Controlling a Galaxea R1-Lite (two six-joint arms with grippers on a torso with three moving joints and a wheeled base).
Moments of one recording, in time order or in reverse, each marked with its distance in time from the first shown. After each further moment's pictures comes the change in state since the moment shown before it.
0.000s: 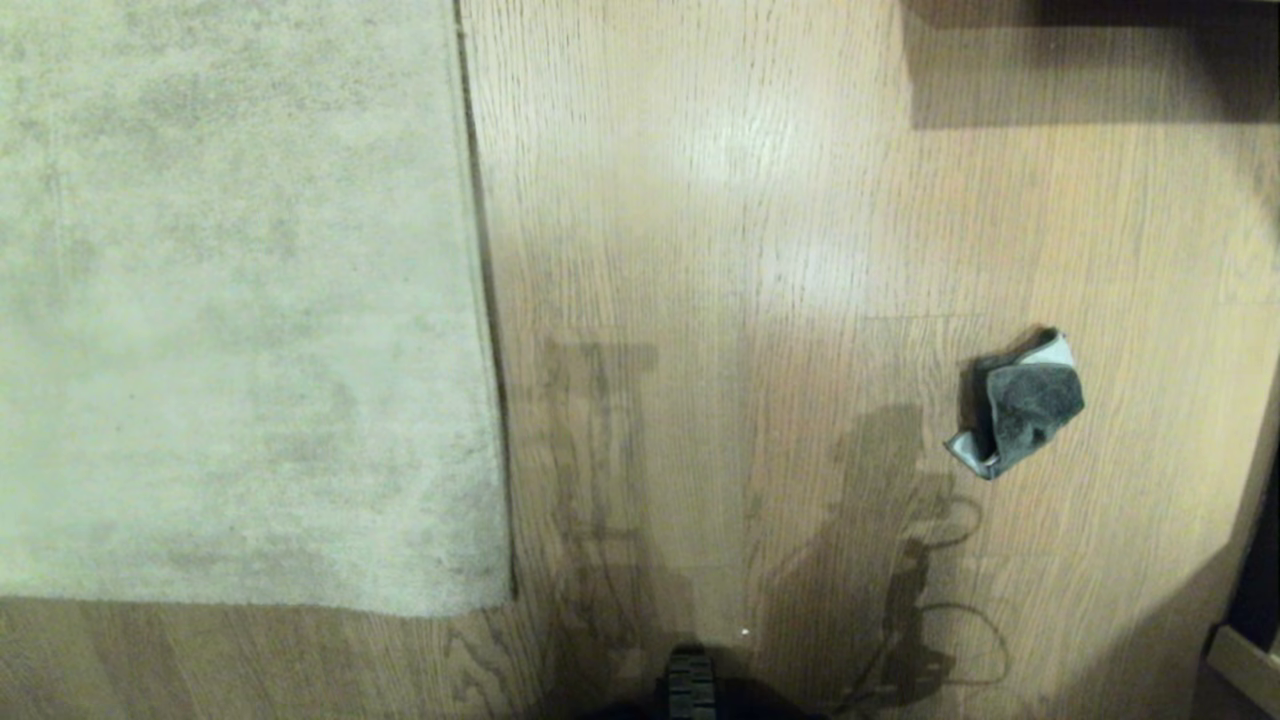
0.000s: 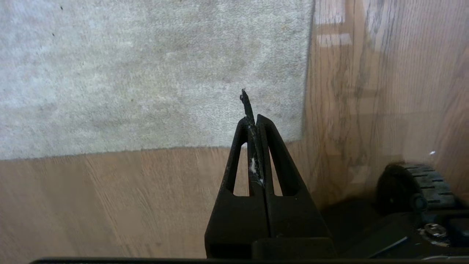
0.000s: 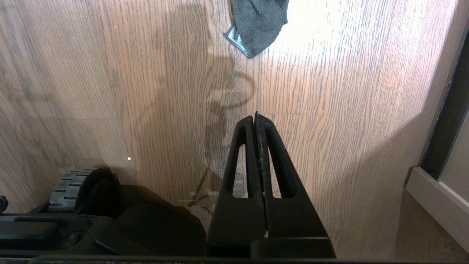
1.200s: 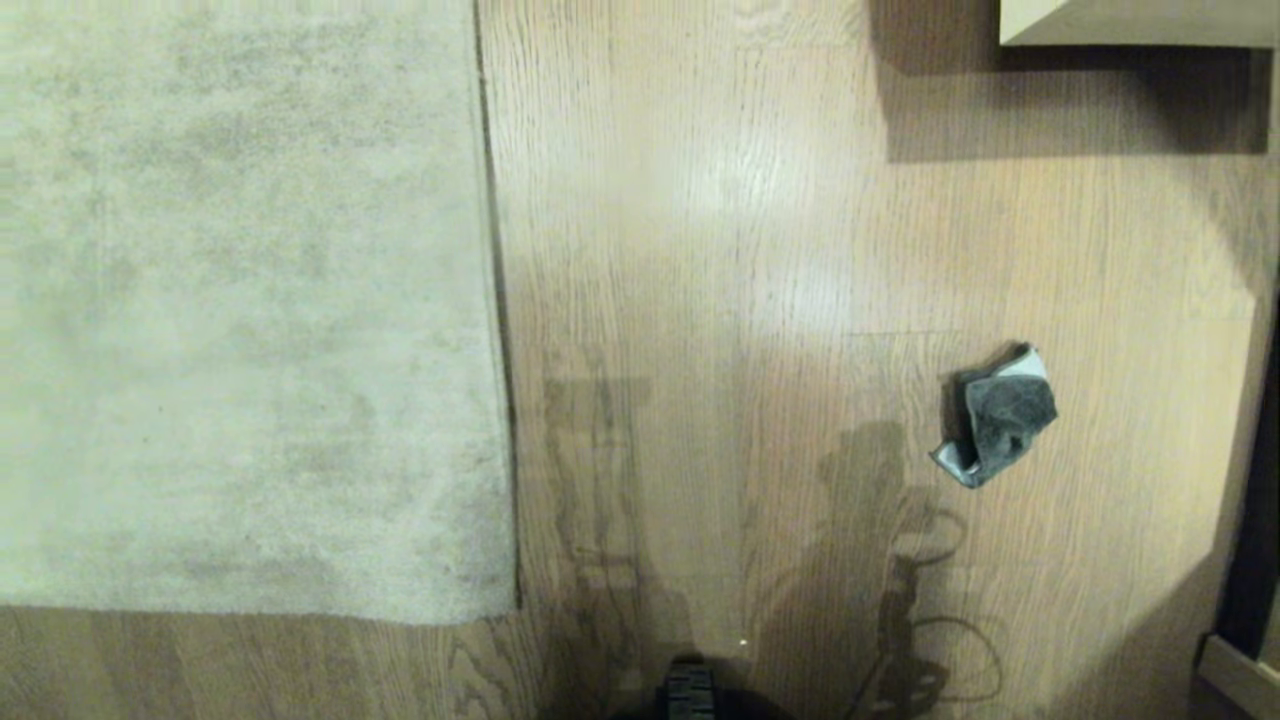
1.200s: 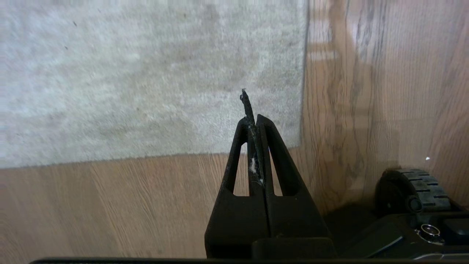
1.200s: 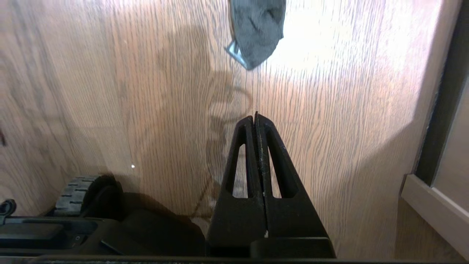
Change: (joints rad) left arm 0.000 0.000 0.000 0.000 -0.002 0.016; right arm 0.000 0.000 0.000 0.000 0.000 0.000
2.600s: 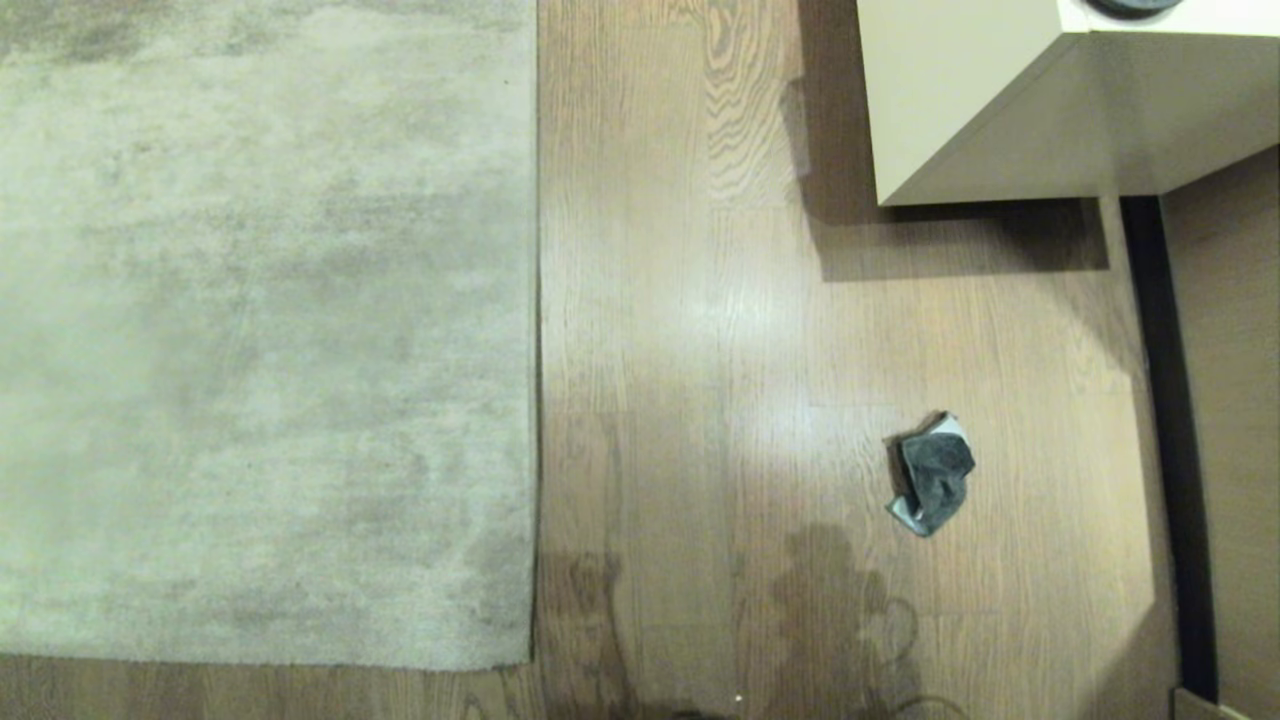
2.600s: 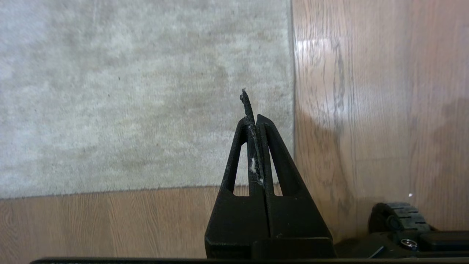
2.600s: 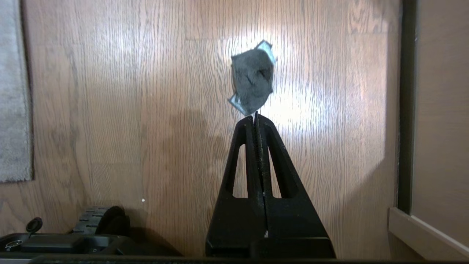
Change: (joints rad) left arm 0.000 0.000 0.000 -0.001 0.009 -0.011; right arm -0.001 0.000 0.000 0.000 0.000 0.000
